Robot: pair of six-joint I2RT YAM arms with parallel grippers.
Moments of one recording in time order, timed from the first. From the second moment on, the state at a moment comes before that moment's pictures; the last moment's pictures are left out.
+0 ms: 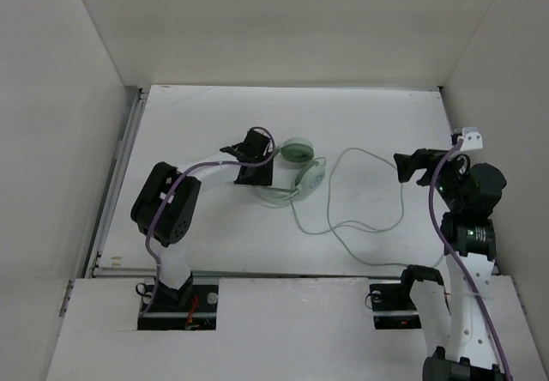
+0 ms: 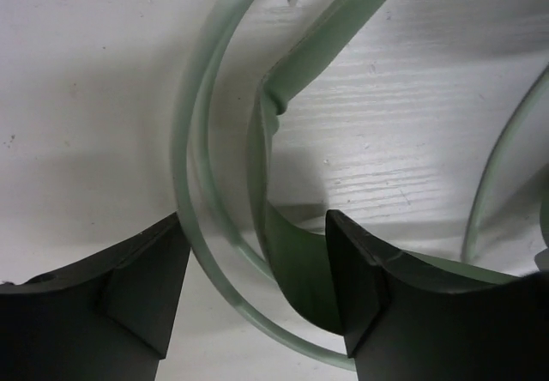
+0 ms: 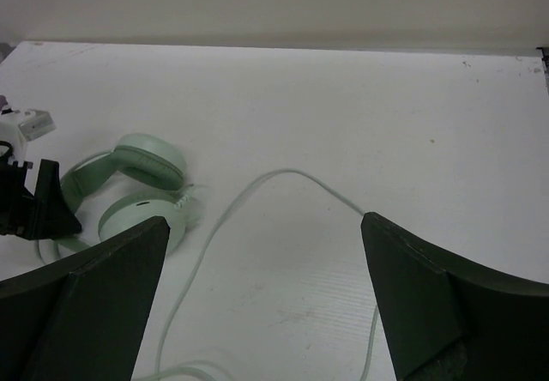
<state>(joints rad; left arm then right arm) -0.55 1.82 1.13 -0.37 -0.13 -0.41 -0.21 0.60 0.74 -0.22 -0.45 0.11</state>
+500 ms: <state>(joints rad) -0.56 1.89 1.20 -0.31 -0.11 -0.42 -0.26 0.55 0.74 -0.23 -0.47 0.12</state>
